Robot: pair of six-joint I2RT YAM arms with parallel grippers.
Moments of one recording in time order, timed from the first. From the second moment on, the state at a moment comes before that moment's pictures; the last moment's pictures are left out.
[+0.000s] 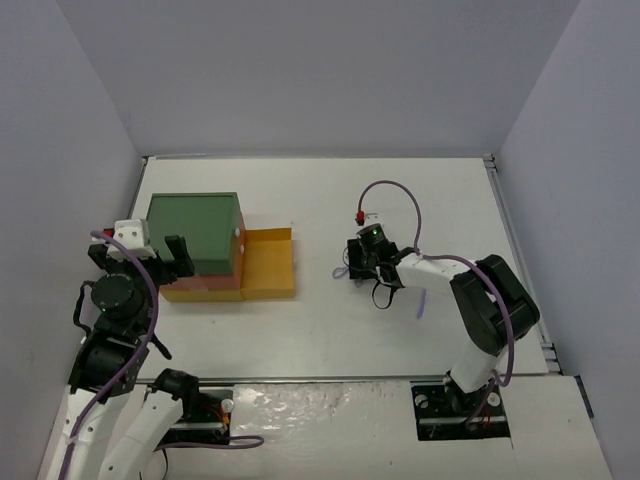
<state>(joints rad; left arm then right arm) -0.27 0.50 0.86 -0.45 -0.37 -0.04 0.56 1.69 0.83 -0.02 0.11 0.38</state>
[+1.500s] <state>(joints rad) -0.27 0.36 0.81 -0.49 -0.37 -0.07 0.83 1.88 1.36 -0.09 0.15 0.31</state>
